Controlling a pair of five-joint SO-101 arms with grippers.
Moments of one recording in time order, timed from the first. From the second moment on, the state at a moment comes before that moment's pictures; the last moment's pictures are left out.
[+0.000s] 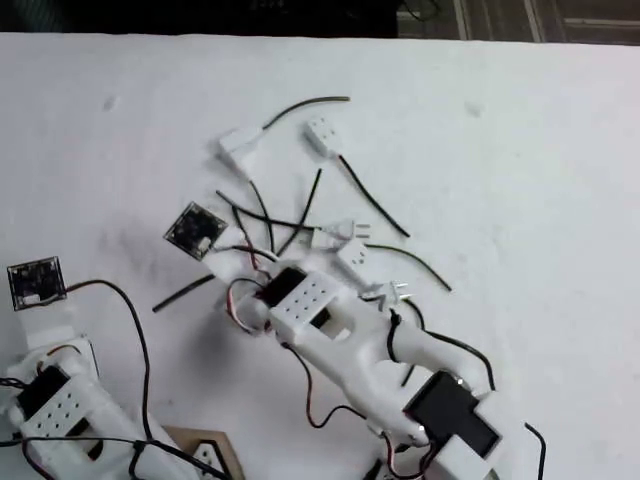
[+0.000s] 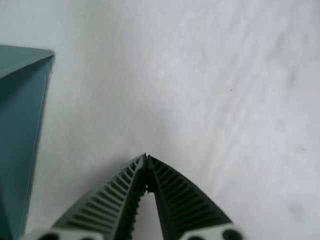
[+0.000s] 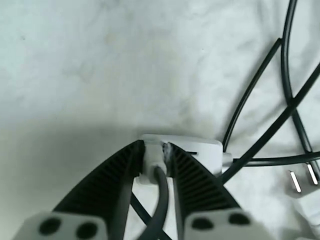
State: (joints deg) left arm -55.2 -60.4 86.1 45.5 -30.5; right arm -49.8 -2.3 36.9 35.0 12.1
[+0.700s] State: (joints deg) left arm -55.3 -60.4 86.6 45.5 -30.5; right arm -49.8 -0.7 37.8 35.9 15.5
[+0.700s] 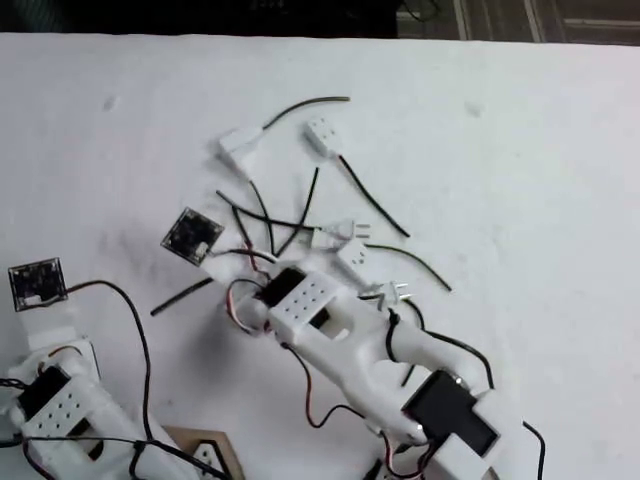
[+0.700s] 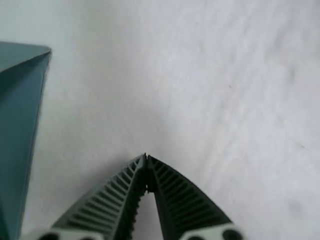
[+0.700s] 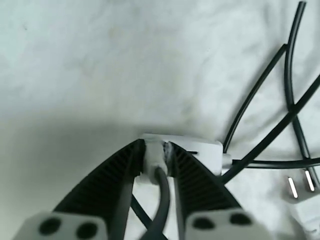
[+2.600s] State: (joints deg) left arm -4.7 -38.1 21.3 86.5 -26.9; right arm -4.8 -48.7 50.5 72.6 15.9
